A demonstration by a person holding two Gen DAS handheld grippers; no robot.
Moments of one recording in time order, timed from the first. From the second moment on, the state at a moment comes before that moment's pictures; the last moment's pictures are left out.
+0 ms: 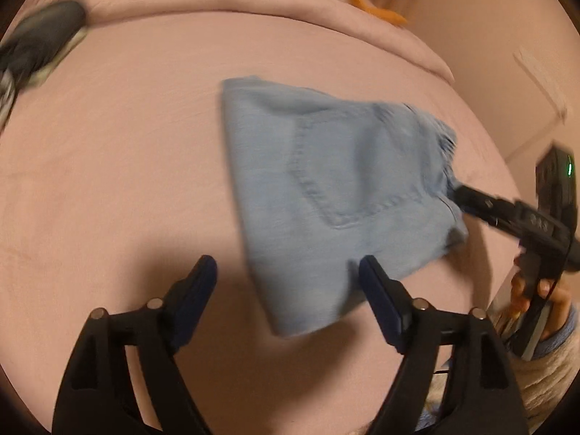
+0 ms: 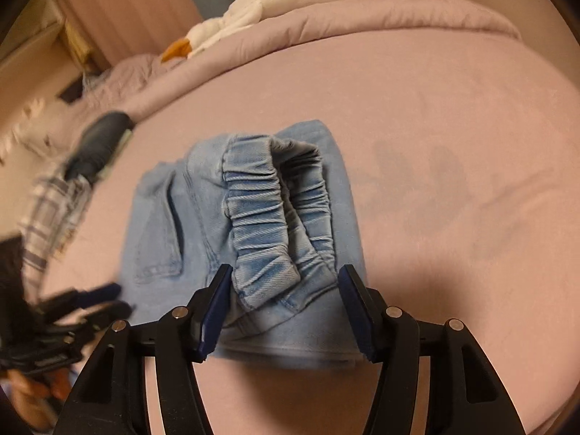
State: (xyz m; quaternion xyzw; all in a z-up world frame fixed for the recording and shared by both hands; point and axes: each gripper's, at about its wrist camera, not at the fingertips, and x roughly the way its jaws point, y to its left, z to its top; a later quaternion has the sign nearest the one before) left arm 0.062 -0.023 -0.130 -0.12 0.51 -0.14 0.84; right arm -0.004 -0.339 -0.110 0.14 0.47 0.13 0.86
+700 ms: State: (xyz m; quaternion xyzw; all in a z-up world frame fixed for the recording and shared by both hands) left arm 0.128 -0.012 -0.146 -0.25 0.53 -0.20 0.78; right arm 0.046 -0.352 -0.137 0.26 0.52 0.22 0.79
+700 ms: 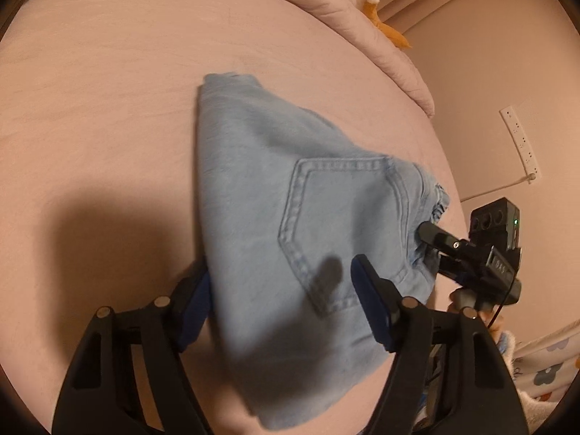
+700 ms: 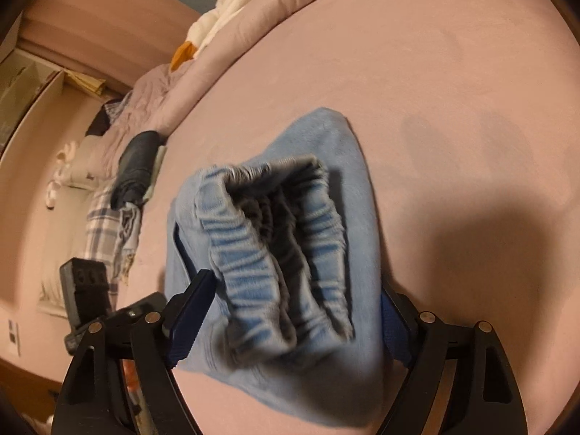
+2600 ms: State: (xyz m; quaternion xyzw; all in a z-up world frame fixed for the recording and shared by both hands) left arm 0.161 0.073 -0.100 -0.17 0.46 -0.08 0.87; right arm 0.093 -0.185 -0.062 0.07 0.39 0.28 0.87
